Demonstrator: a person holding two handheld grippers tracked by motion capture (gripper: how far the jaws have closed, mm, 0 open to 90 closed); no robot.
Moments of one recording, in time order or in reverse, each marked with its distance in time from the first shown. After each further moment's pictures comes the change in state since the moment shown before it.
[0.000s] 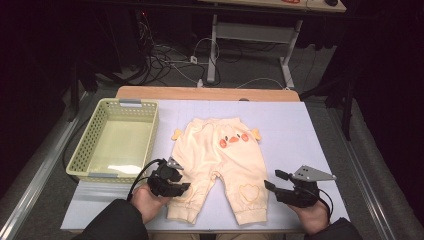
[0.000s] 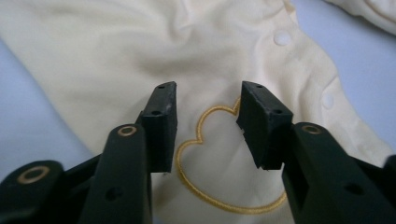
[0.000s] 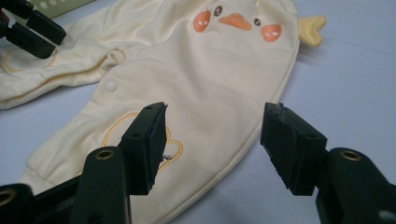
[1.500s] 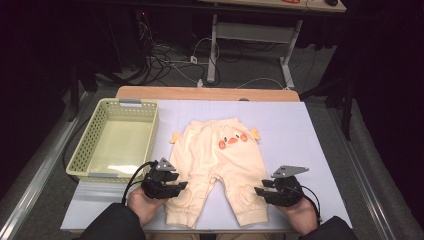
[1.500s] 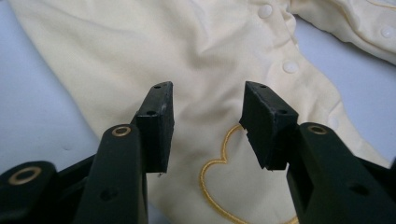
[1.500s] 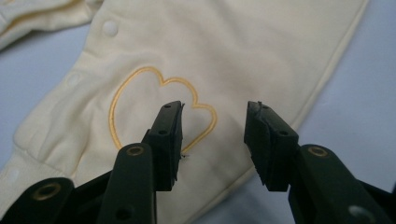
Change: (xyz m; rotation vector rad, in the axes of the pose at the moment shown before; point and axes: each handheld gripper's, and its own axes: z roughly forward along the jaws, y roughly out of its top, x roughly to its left) left arm 0.005 -0.014 -0.013 -0.122 0.004 -0.045; right arm 0.020 0.007 0.034 0.304 0.032 -0.014
